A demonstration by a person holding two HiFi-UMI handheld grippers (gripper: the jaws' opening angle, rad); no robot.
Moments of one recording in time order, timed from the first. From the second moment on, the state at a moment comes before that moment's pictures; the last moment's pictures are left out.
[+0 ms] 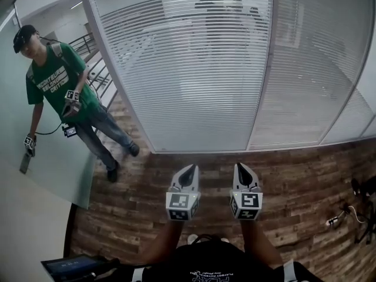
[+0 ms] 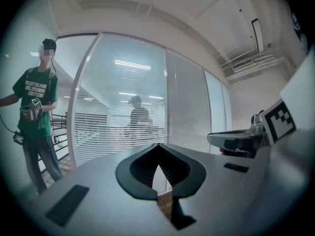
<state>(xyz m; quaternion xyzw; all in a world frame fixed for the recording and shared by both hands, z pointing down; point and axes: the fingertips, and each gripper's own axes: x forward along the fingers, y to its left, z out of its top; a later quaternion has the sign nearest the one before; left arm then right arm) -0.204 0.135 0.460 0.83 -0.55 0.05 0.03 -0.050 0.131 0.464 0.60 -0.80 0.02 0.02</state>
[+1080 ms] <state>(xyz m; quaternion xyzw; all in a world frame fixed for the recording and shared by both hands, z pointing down) -0.140 0.133 0.472 0.83 -0.55 0.05 0.03 0.007 0.129 0.470 0.59 -0.81 0.02 0.01</state>
